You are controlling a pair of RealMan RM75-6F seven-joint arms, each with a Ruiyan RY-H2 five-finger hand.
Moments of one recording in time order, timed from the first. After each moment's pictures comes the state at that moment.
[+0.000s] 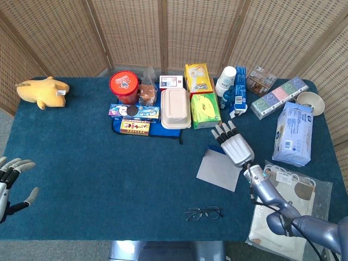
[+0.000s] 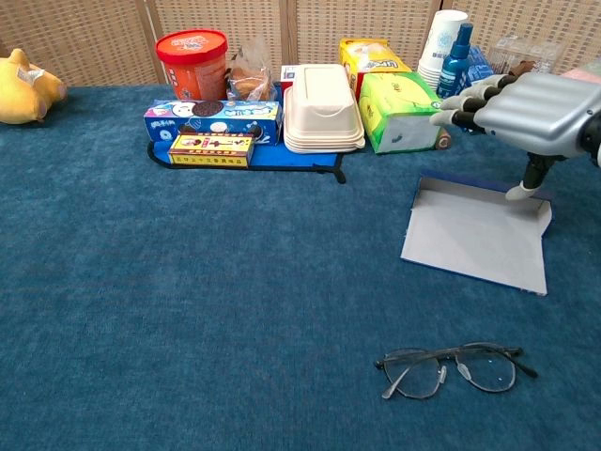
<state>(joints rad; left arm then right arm) -0.02 -1.07 -0.01 -1.72 1.61 1.61 -0.18 0.73 -1.48 0.08 -1.28 -1.27 0.98 -0.66</state>
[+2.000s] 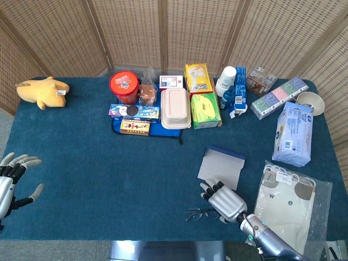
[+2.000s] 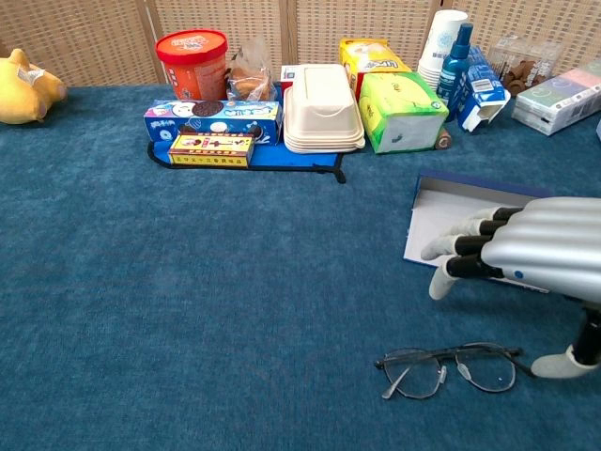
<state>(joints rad) -0.06 -1.08 -0.02 -1.67 1.61 1.56 -0.24 0.63 -1.22 -0.10 -2.05 -1.18 0.92 -0.84</state>
